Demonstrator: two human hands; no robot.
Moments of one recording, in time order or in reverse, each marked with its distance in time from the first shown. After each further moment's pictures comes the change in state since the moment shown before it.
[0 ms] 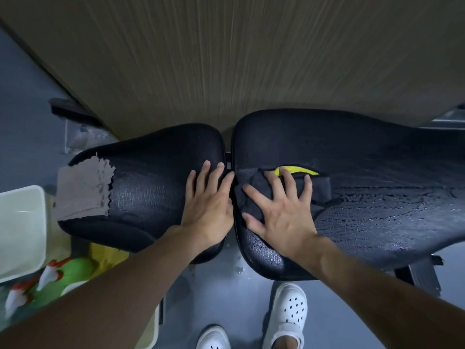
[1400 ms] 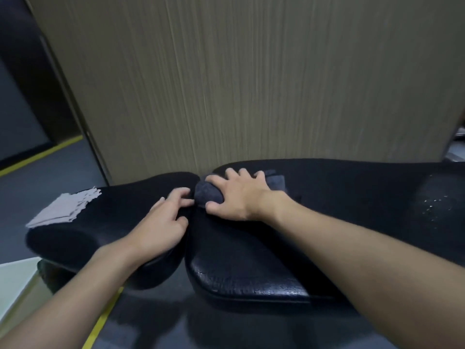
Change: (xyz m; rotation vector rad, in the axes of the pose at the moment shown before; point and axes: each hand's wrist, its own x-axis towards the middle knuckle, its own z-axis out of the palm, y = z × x) left_hand -0.015 0.002 0.043 -0.314 0.382 0.047; right_hand 0.051 0.044 0.006 0.102 0.266 -0.283
